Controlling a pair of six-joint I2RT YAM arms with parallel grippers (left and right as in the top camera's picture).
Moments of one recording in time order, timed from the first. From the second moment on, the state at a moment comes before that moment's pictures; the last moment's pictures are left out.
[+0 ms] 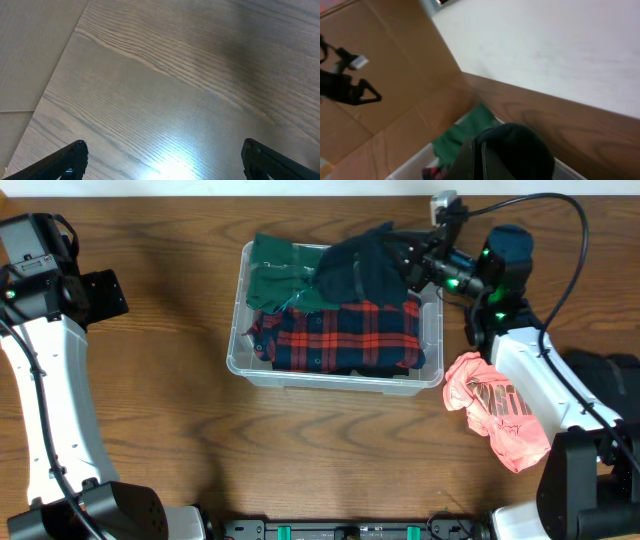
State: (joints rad) left arm 0.34 1.57 1.59 -1.02 -0.24 0.02; right arm 0.14 1.65 1.10 0.44 -0.82 0.40
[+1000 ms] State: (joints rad) left arm 0.34 1.57 1.59 -1.02 -0.24 0.02; right arm 0.03 1.66 1.10 0.20 -0.75 0.25
